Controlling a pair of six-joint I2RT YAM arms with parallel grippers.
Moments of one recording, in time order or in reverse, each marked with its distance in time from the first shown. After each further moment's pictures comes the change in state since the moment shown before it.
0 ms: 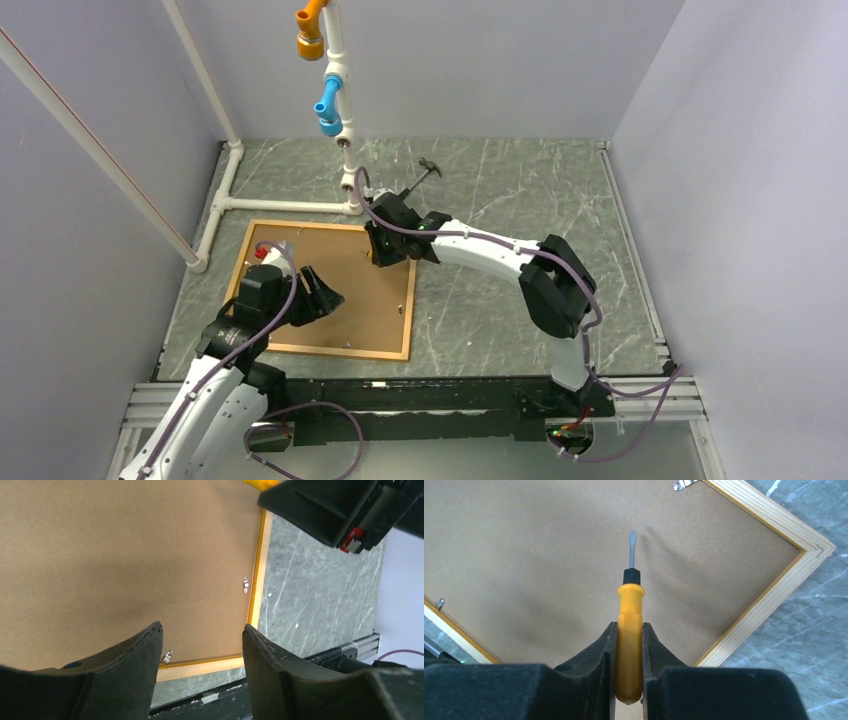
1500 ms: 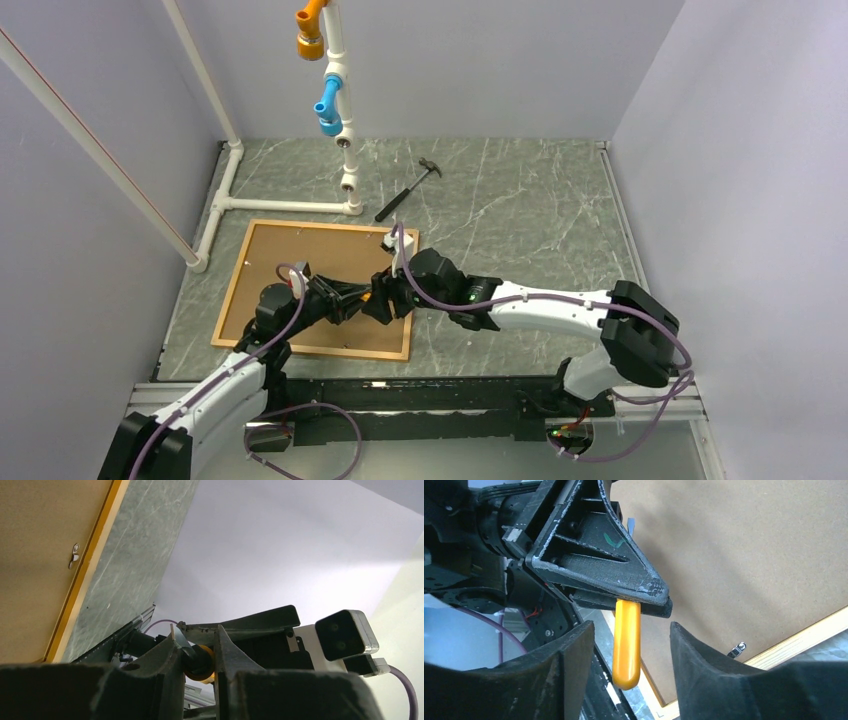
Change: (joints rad) left arm -0.048 0.203 -0.441 1.082 0.322 -1.067; right arm 0.193 -0.467 -0.609 0.542 -0.121 0.019
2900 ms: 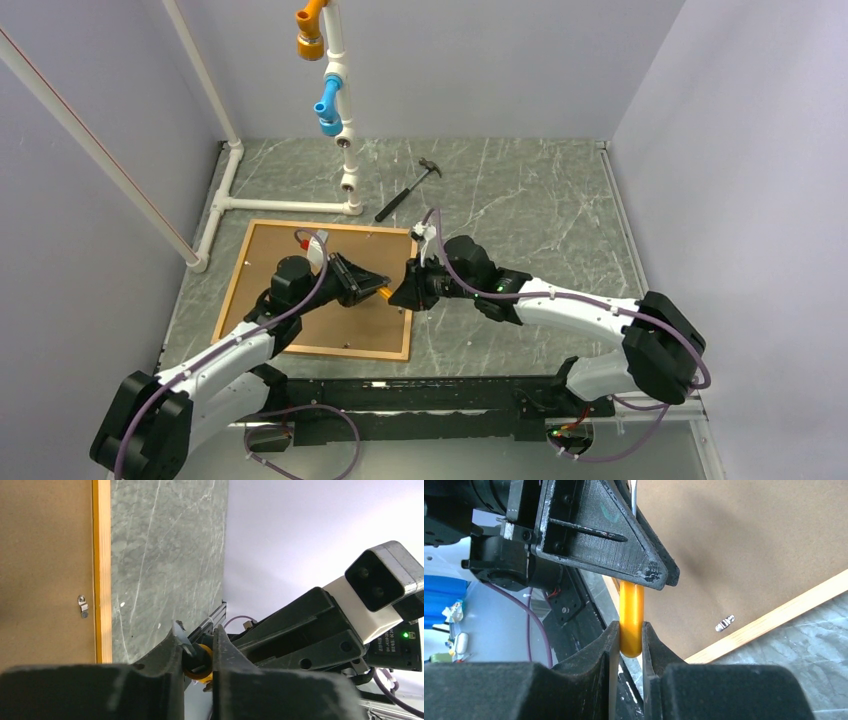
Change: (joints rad) left arm -0.095 0.213 0.229 -0.086 -0.025 0.492; right arm -0.177 -0.115 -0.126 0.019 -0.266 0.035
